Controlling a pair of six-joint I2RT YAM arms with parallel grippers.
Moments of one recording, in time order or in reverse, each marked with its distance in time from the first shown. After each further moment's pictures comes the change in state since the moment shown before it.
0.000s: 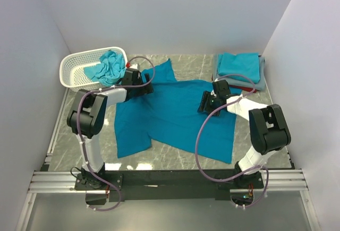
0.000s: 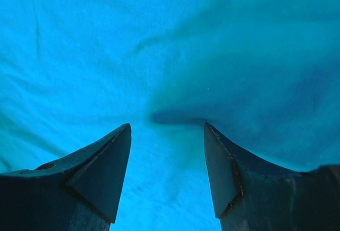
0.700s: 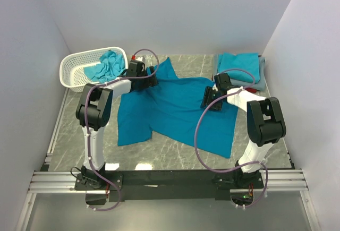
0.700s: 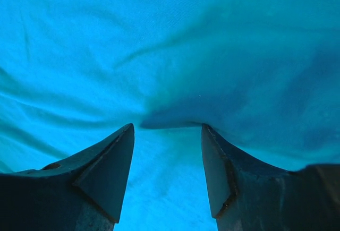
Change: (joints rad) left arm 0.001 0.168 0.275 -0.102 0.076 0.005; right arm -0.060 0.112 0.159 -0.100 -0.018 -0.066
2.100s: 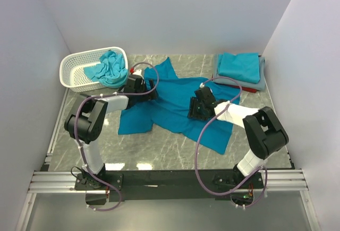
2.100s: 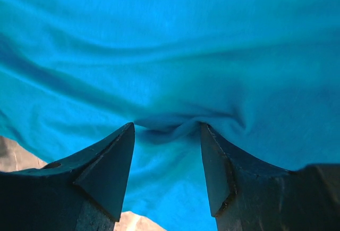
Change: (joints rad) left arm -0.067 -0.253 -0.423 0.209 -0.046 -0.034; right arm 0.299 -0.145 -0.208 0.152 0.189 0.150
